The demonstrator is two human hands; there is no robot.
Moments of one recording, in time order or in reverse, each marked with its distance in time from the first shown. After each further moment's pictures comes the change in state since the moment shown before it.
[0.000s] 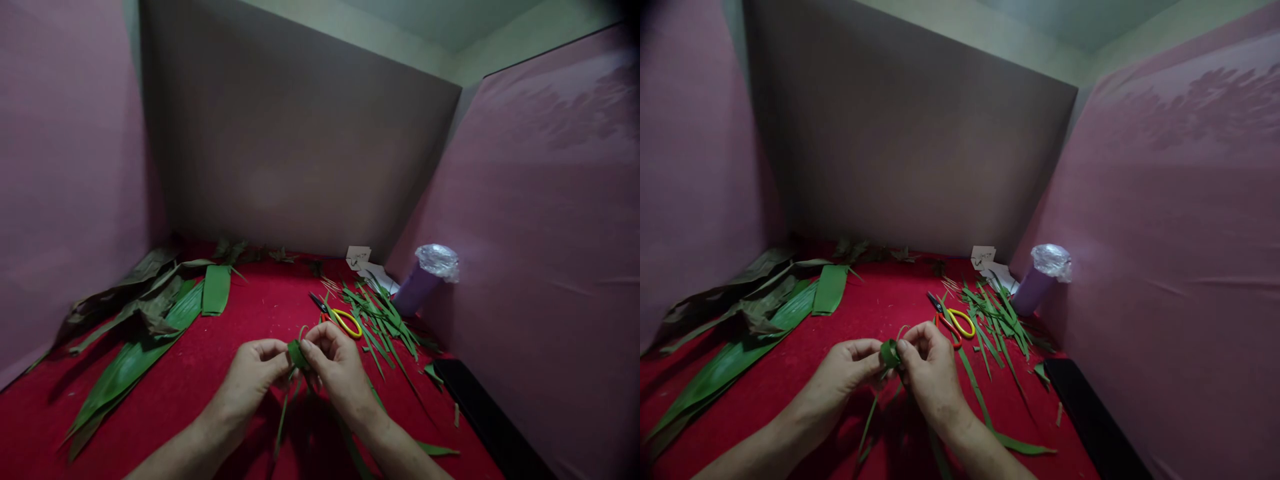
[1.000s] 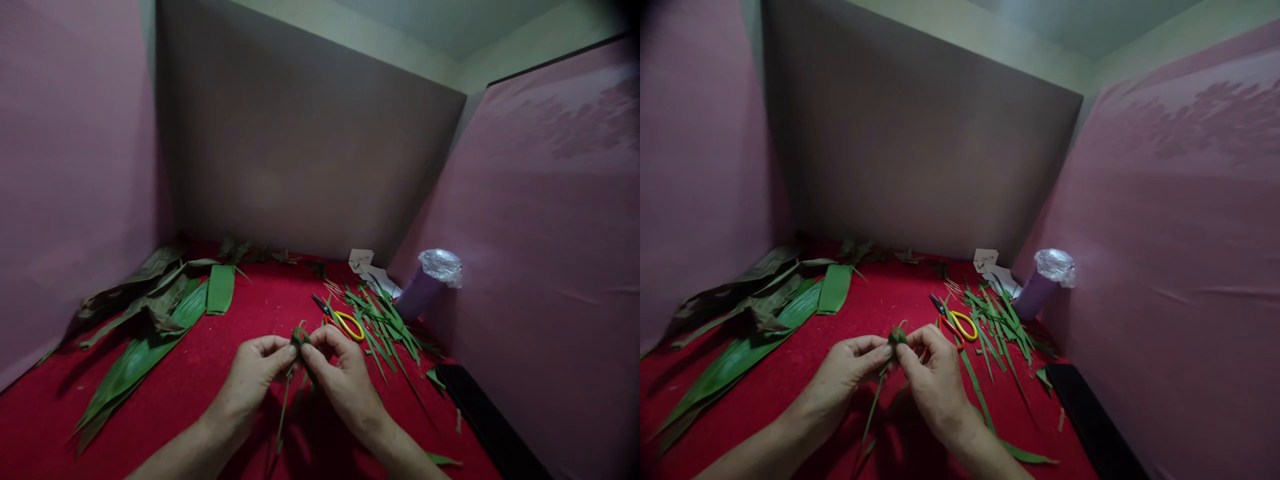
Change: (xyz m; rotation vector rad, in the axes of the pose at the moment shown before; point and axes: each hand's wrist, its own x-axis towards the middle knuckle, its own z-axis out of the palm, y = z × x) left_hand 0.004 -0.003 -0.005 -0.060 0.028 0.062; right_hand -0.007 -0.011 -0.002 -0.419 0.006 -0.219
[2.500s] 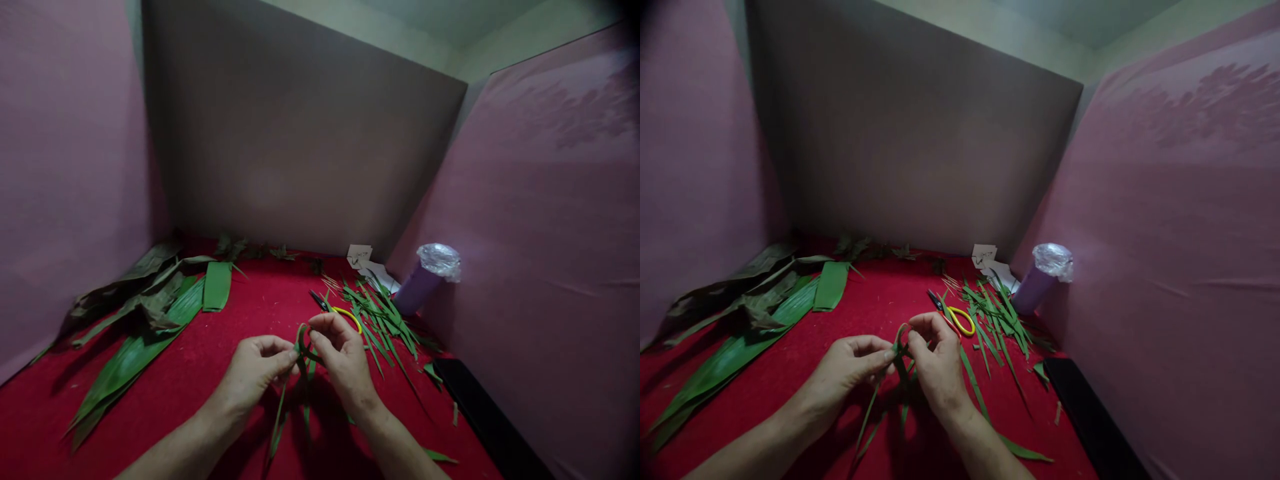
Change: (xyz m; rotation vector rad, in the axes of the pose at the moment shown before) left_hand -0.001 -0.003 0.003 0.062 -0.004 -0.117; right_hand 0.010 0.016 0.002 0.371 0.148 0.100
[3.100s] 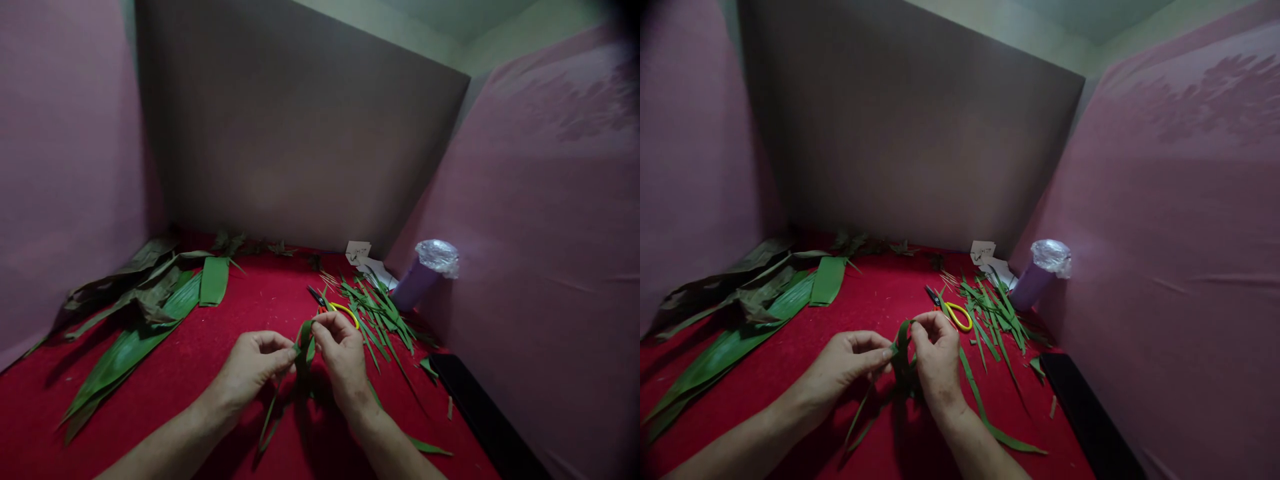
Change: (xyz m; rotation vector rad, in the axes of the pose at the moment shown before) left_hand -0.001 0.005 0.003 0.096 -0.033 0.034; right_hand 0.000 0.009 0.000 0.042 0.132 0.022
